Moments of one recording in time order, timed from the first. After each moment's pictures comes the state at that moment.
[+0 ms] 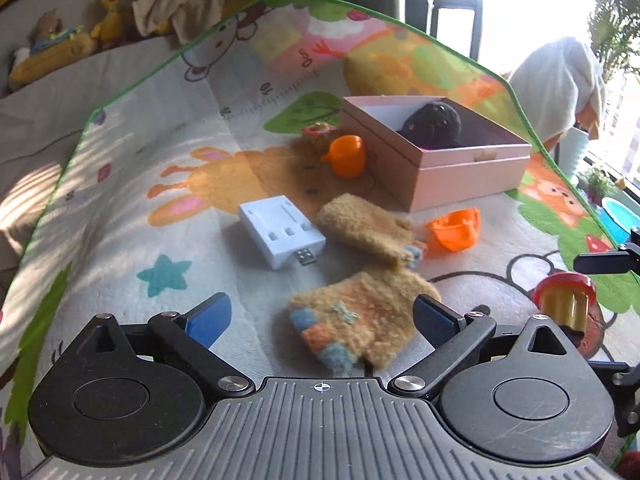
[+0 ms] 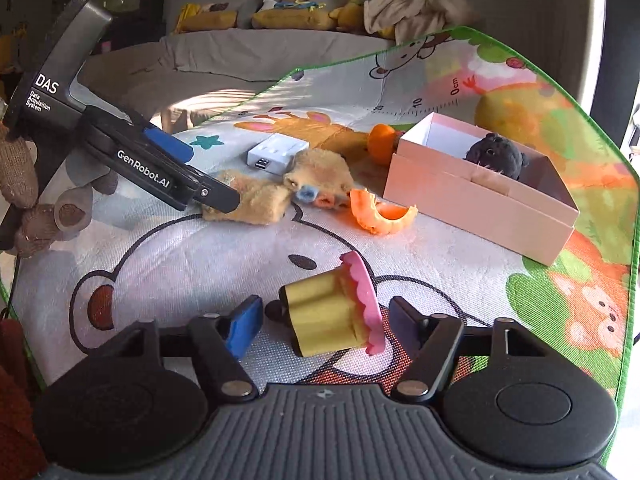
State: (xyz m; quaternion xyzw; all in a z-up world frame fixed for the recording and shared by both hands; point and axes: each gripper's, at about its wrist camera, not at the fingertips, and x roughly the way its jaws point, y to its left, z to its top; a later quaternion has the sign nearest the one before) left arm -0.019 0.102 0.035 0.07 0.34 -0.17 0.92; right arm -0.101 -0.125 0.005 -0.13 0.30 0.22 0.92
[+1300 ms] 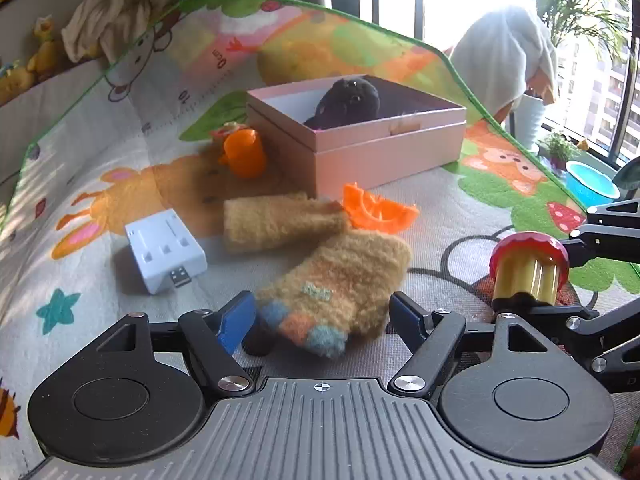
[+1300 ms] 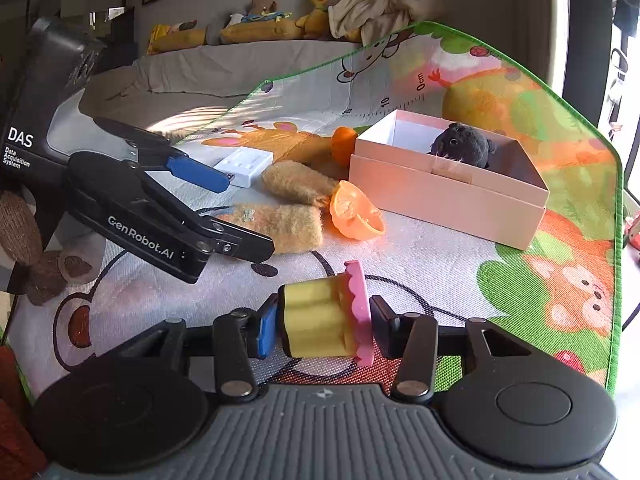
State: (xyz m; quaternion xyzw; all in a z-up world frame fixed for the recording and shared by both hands) left arm -0.014 0.039 0.013 0.11 0.32 -0.24 0.91; right arm -0.095 -0.148 0.006 -0.09 0.29 0.19 0.93
